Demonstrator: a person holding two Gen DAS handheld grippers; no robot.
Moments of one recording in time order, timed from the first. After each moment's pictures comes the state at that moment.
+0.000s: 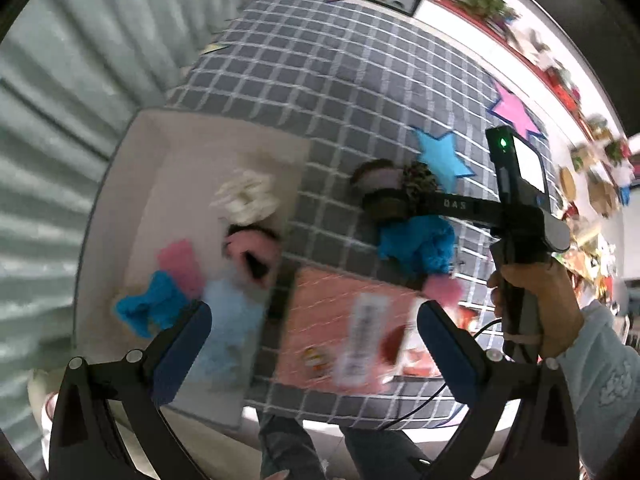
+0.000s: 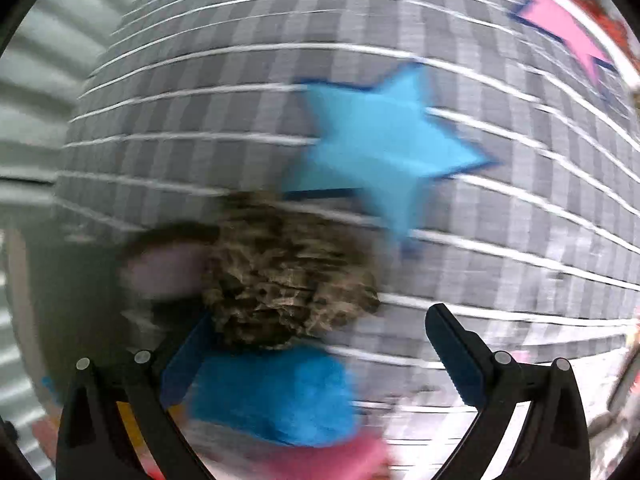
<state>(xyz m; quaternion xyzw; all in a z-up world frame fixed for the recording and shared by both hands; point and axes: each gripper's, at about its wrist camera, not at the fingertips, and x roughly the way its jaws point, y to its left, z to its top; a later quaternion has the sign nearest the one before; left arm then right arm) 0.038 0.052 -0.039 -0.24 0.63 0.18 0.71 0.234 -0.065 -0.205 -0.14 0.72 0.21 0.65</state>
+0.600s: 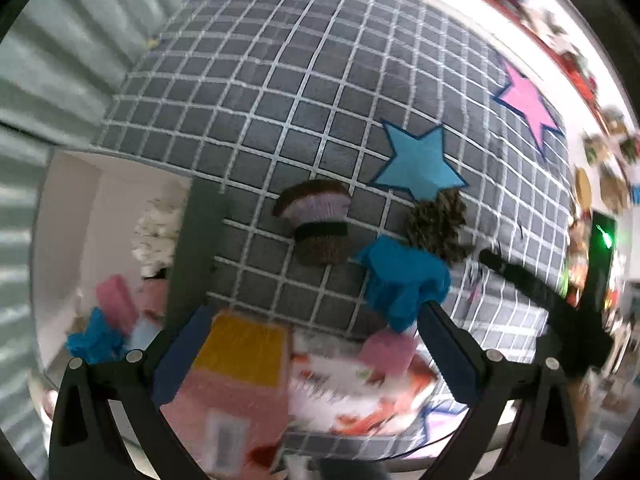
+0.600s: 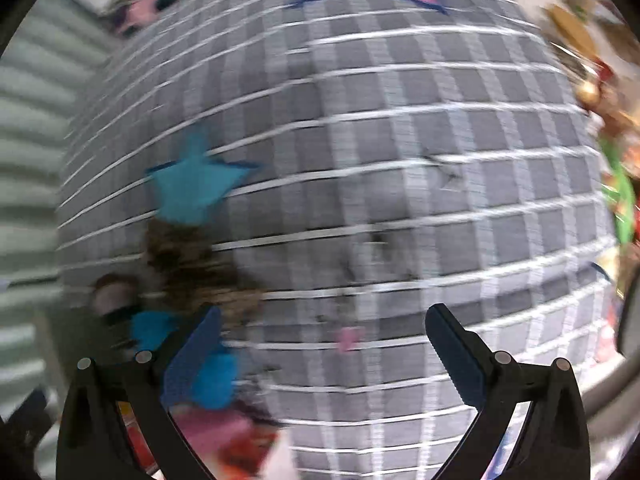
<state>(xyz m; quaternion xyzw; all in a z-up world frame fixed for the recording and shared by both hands) 0.155 0.031 -0.102 -0.26 0.68 0.20 0.66 0.273 -0.207 -0.183 -0.01 0.73 0.16 0.67</state>
